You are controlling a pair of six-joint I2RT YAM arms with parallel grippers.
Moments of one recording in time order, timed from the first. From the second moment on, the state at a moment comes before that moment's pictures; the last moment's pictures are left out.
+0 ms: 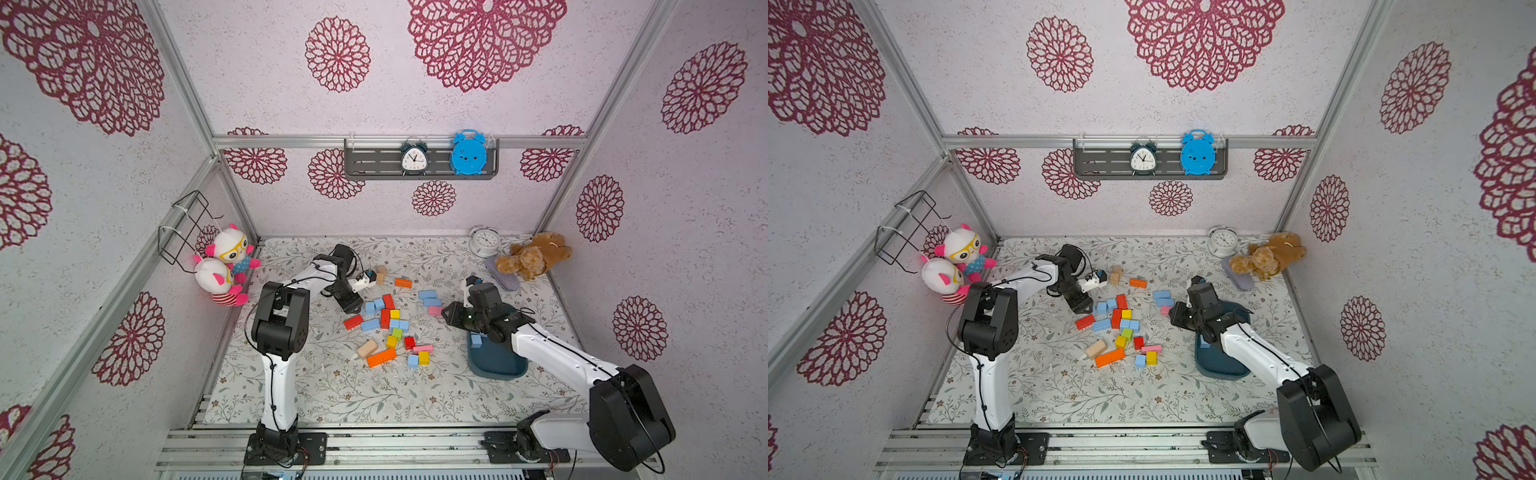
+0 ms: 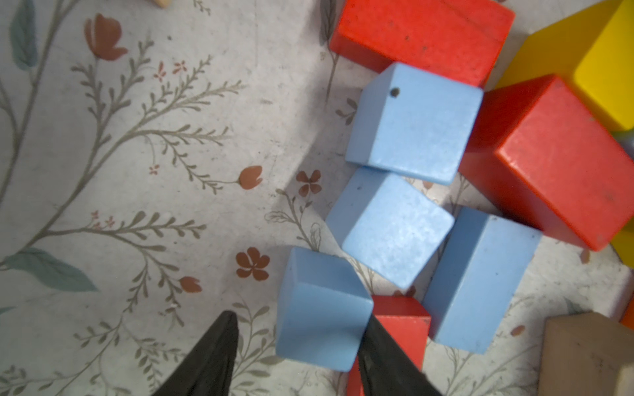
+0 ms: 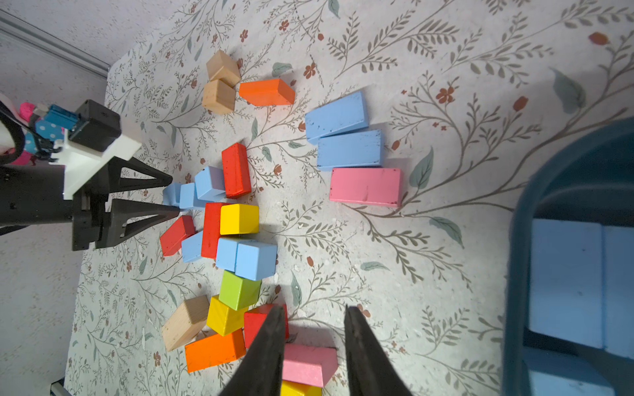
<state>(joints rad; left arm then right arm) -0.27 2.14 1.60 -0.86 0.19 0.71 0.47 1.32 0.79 -0.23 -0.13 0.66</state>
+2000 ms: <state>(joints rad) -0.32 1.92 1.65 -0.81 0.81 1.05 0.56 1.72 1.20 0.05 -0.55 1.03</state>
